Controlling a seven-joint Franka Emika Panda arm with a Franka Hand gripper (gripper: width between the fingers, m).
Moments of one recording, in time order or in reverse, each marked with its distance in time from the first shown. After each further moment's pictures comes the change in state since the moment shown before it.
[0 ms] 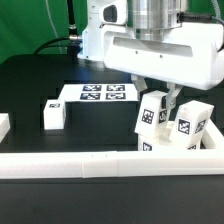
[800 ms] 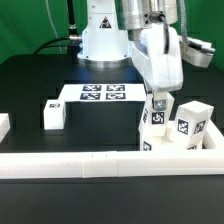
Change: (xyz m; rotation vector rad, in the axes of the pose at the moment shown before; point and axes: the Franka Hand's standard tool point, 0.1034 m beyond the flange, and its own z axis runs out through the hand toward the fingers) arm 0.000 -0.002 0.001 0.109 -0.059 0.736
